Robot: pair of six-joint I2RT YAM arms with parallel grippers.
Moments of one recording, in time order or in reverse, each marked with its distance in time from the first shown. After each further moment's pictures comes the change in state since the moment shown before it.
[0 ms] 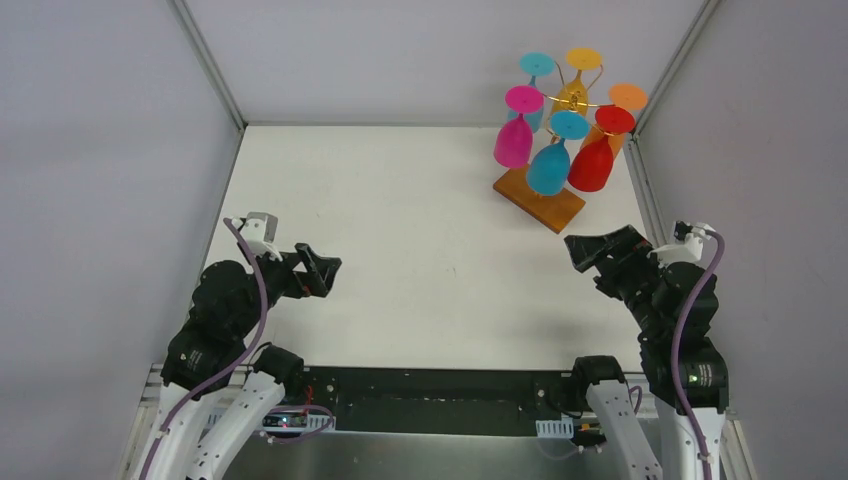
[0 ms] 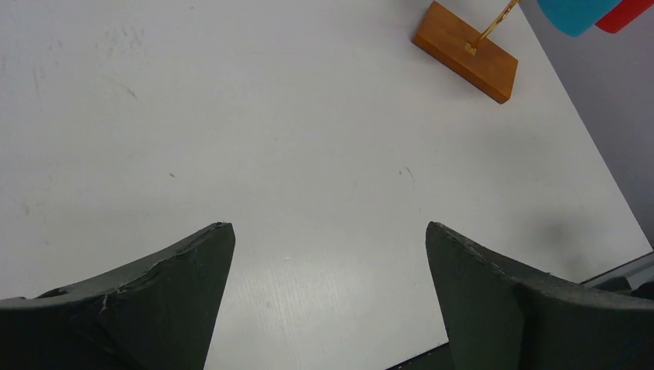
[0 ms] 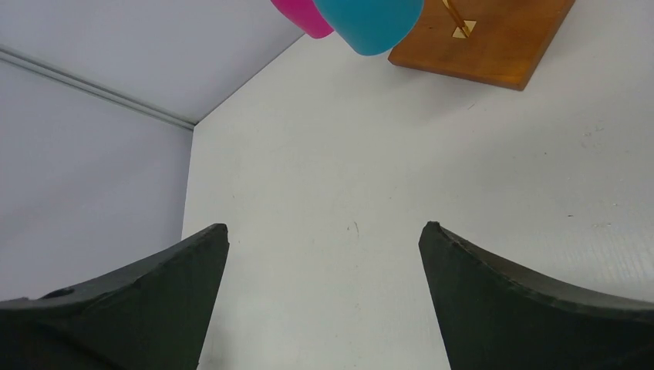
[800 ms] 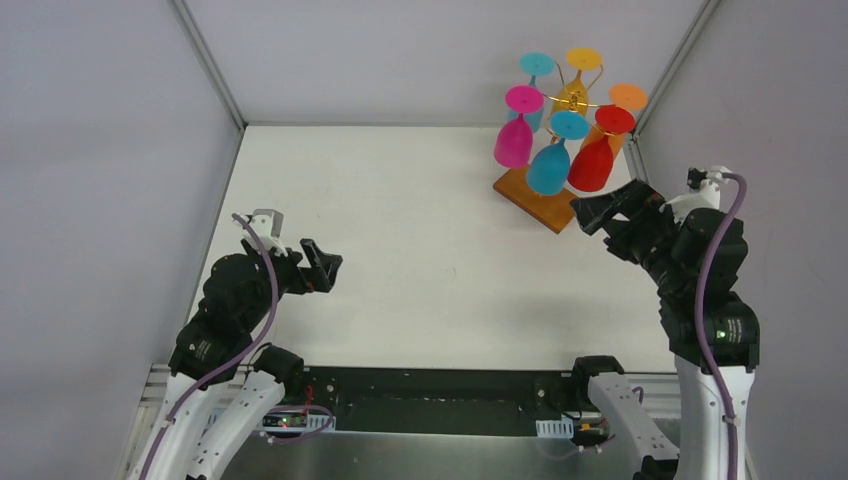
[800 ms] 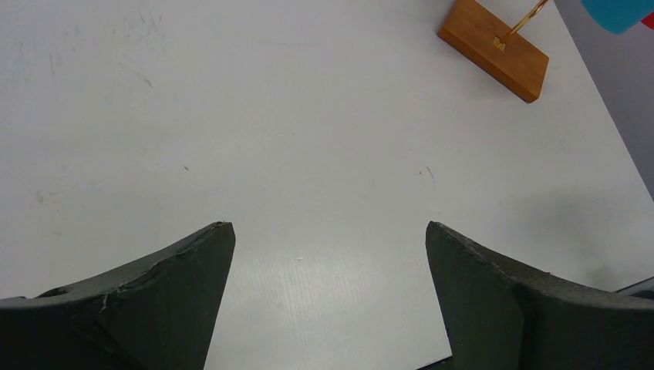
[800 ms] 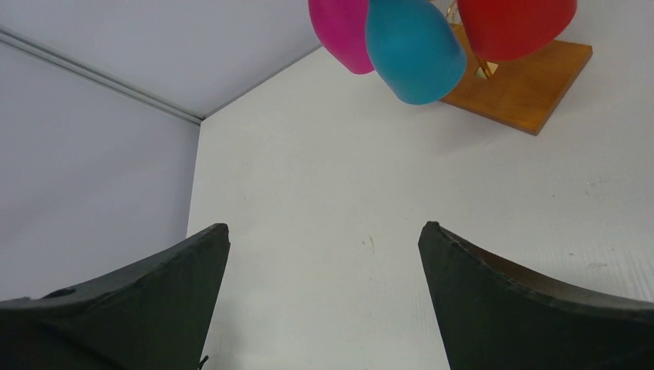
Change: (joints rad) left arm 0.000 0.052 -0.030 0.024 -0.025 0.007; right arm 0.000 0.281 0.328 -0.081 -0.030 -0.084
